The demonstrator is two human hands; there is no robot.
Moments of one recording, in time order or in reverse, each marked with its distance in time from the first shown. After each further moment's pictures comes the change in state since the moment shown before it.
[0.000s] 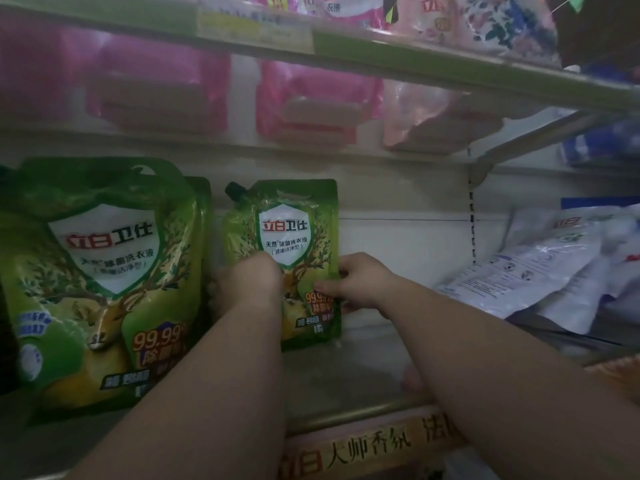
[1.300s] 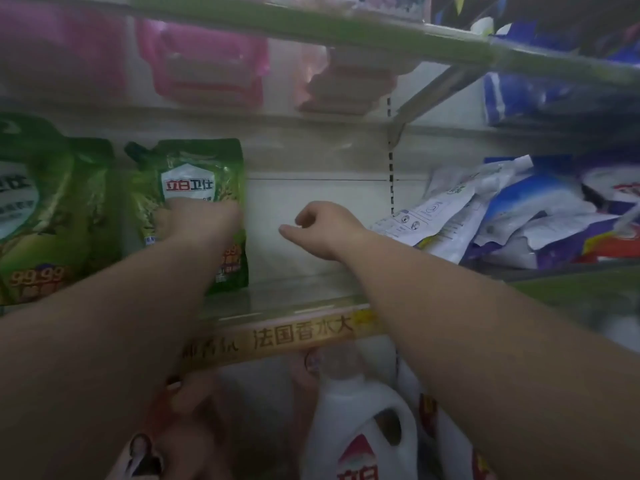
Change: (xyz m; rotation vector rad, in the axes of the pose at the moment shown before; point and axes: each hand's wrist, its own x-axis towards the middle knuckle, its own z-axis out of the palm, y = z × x) left_hand -0.134 0.012 0.032 0.313 -0.089 0.304; right_hand -0.085 0.019 -0.094 -0.383 0.194 -0.110
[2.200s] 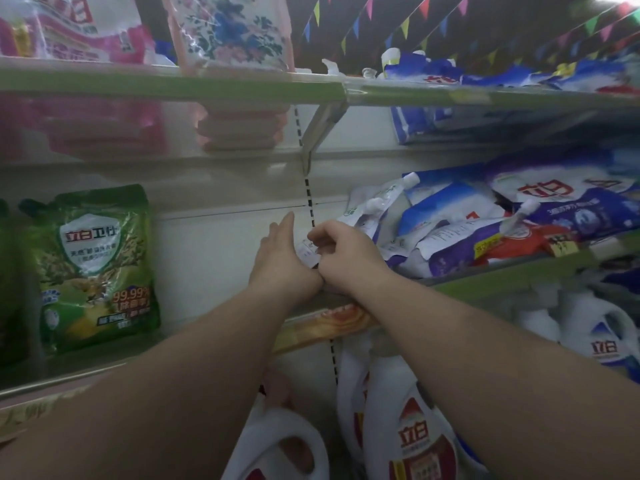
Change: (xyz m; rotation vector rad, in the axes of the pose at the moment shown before) left_hand -0.128 0.071 0.153 0.133 -0.389 0.575; right_hand -0.080 0.125 -0.109 0.303 0.237 0.025
